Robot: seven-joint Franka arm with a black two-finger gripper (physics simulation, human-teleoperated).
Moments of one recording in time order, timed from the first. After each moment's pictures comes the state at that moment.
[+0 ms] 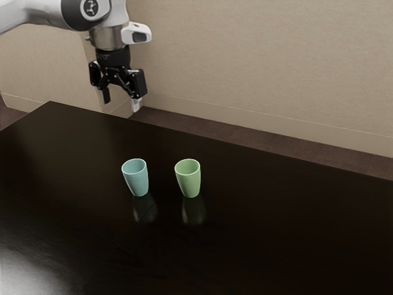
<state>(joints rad) -0.17 0.09 0.12 -1.47 0.04 1.48 -0.04</state>
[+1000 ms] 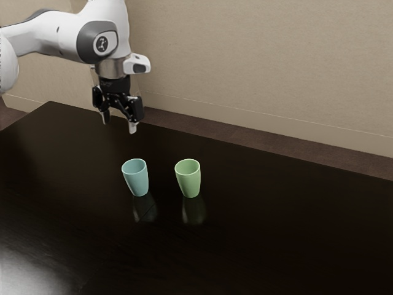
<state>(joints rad) -0.16 0.17 0.19 -1.60 0.05 1.66 0.06</state>
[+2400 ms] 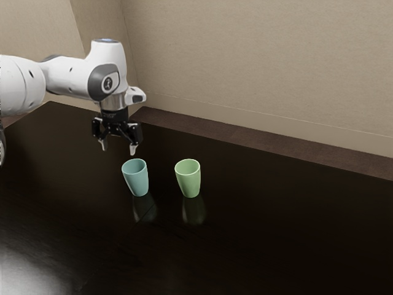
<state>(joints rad) -0.05 0.36 0.20 -1.65 0.01 1.88 -0.10</state>
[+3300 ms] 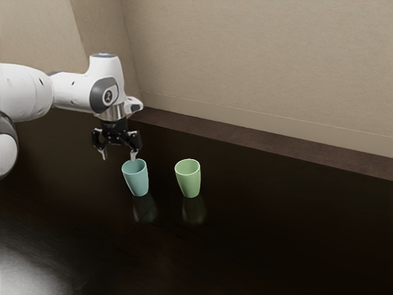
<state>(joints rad) 0.00 0.44 0.20 -1.65 -0.03 1.98 -0.16</state>
